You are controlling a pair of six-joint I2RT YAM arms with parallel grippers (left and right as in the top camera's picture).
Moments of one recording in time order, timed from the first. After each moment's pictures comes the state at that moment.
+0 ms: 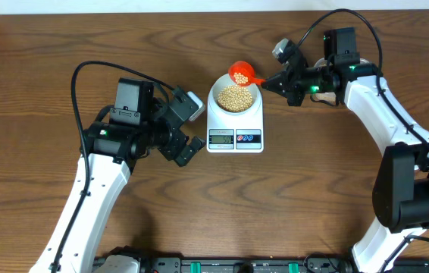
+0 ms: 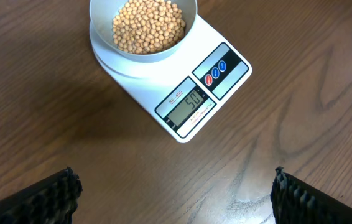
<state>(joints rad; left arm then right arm) -0.21 1.29 1.10 -0.84 0.42 0.51 0.14 1.91 1.41 -0.48 -0.93 -0.53</state>
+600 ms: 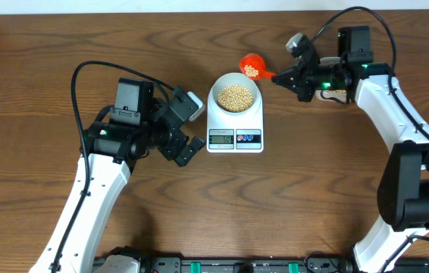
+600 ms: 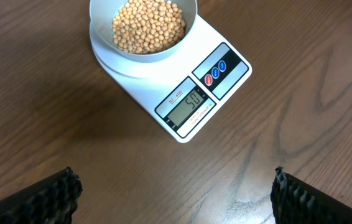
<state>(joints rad) -0.21 1.29 1.10 -0.84 0.42 0.51 0.07 1.91 1.41 -0.47 -0.95 -0.52</state>
